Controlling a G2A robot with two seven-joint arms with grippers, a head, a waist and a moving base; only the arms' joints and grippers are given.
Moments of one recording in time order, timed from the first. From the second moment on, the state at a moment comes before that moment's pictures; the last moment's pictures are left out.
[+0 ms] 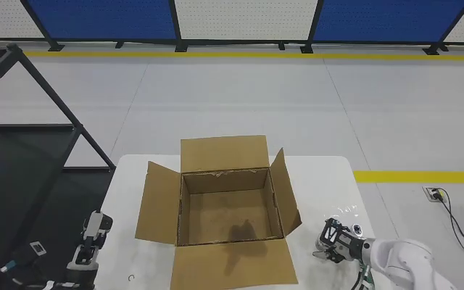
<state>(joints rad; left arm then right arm) 1.68 -1.31 -1.82 -2.06 0.14 -0.32 -0.03 -1.09 -0.92 1.33 -1.41 -1.30 -0.83 0.35</state>
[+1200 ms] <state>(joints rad) 1.72 -1.31 -1.81 -2.07 0.14 -0.38 0.00 -1.65 -0.84 2.02 -2.20 -0.76 -1.01 0.43</state>
